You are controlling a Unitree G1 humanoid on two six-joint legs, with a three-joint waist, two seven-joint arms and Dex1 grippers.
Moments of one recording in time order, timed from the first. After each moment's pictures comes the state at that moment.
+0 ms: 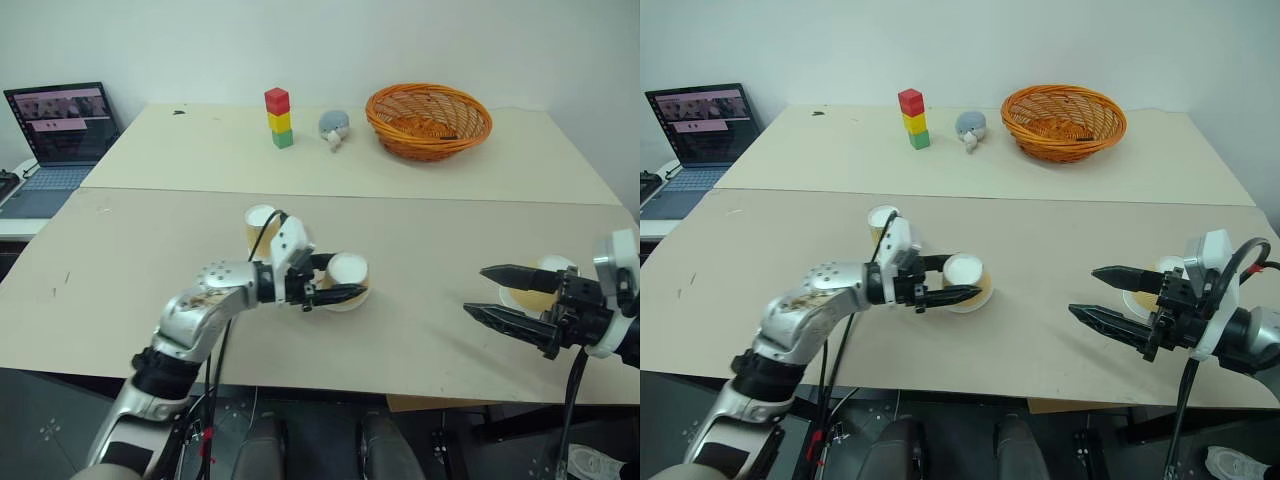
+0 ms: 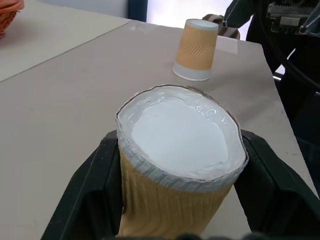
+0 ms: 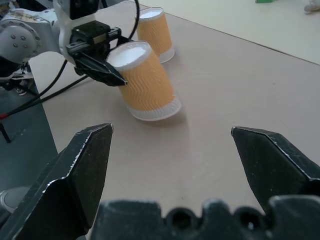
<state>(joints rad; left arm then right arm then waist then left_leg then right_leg) -0.56 0.39 -0.24 -0.10 -0.48 0.52 -0.91 0.10 -0.94 -0.57 -0.49 0.96 0.73 0.97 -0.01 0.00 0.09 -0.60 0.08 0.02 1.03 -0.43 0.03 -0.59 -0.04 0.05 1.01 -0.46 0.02</state>
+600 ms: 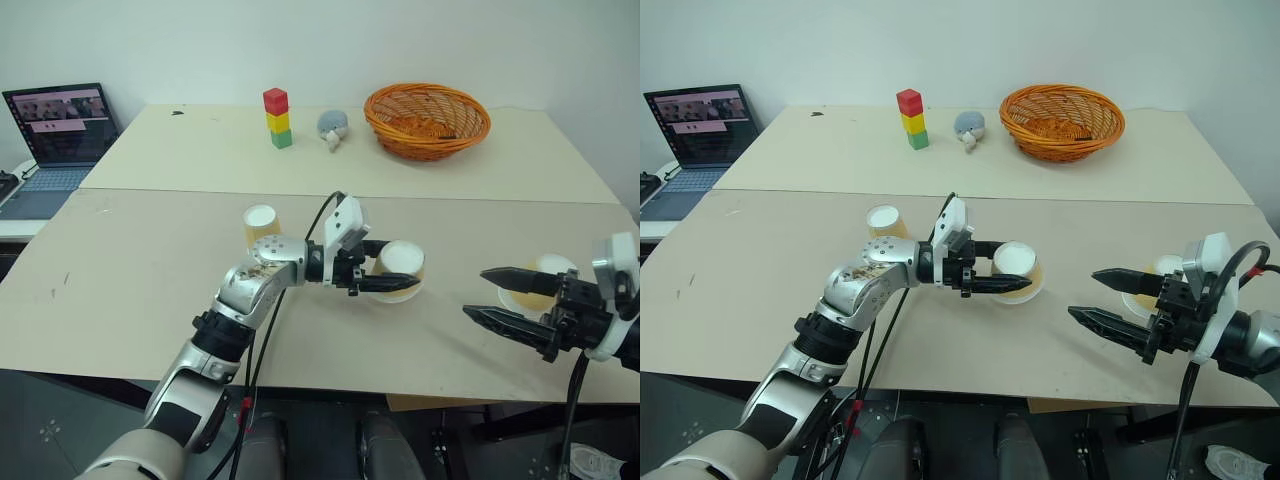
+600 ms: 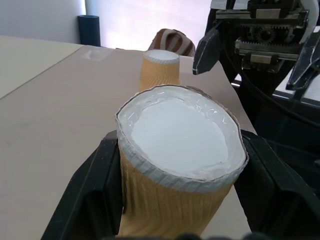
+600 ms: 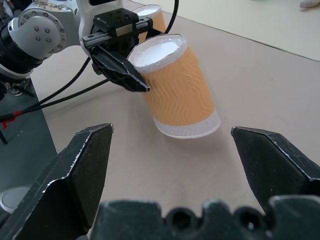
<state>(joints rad) -0.75 0.23 -0.30 0.12 -0.41 0.46 -1.05 0.13 -0.94 -0.59 -0.51 0.97 0.73 0.95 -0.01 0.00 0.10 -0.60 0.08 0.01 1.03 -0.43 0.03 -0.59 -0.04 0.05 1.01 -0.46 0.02</state>
